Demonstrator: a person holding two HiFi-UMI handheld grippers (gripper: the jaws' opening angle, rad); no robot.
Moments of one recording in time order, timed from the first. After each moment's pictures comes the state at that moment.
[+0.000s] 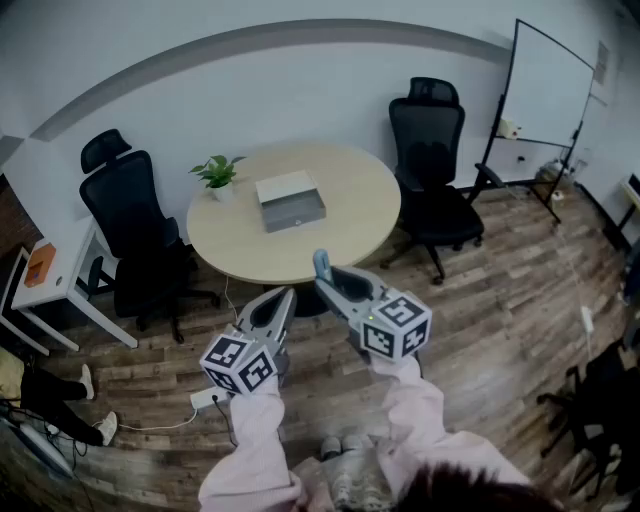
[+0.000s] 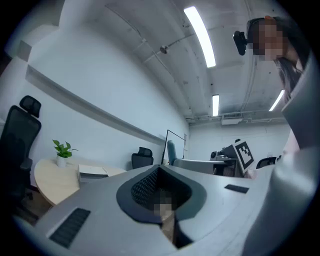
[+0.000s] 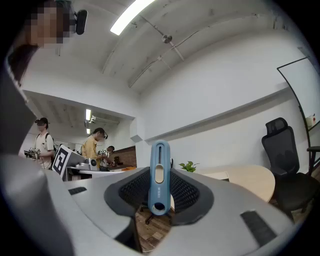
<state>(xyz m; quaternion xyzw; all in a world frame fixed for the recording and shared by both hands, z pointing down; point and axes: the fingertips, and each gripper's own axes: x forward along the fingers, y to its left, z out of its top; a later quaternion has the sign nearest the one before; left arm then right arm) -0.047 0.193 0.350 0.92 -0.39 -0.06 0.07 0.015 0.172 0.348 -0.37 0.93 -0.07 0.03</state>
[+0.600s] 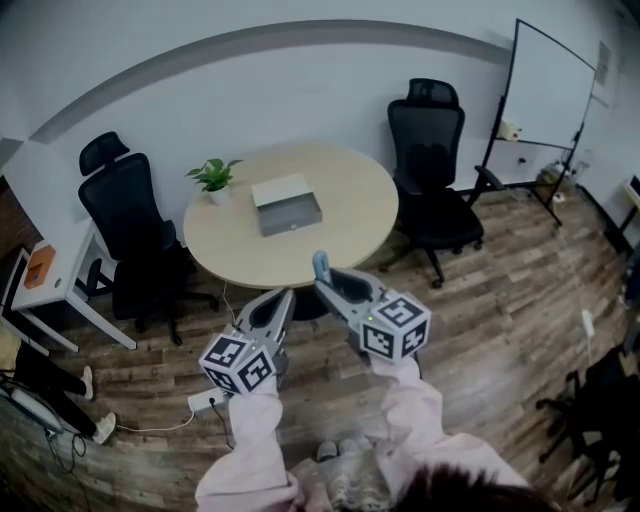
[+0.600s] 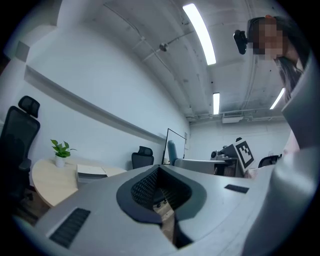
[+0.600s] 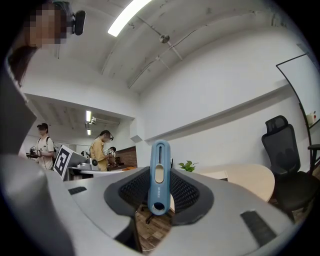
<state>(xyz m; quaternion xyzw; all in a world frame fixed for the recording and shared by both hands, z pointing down) -0.029 0.179 0.352 0.92 -0.39 -0.05 0.07 0.033 0.159 0.351 -0.36 0.93 -0.07 0.03</state>
